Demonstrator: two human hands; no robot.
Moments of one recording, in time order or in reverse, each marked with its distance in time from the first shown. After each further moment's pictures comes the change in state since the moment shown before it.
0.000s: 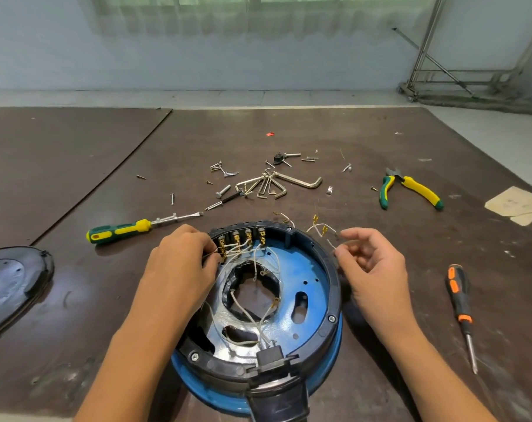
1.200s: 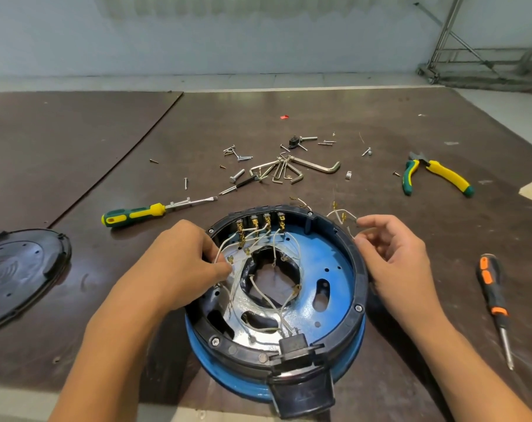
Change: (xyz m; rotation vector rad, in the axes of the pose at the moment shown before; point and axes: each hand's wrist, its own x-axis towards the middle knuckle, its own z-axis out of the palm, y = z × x) left_hand -0.001 -0.016 -0.027 -0.104 -0.379 -0.083; right_hand 0.001 -0.002 0.002 -0.107 -0.063 0.004
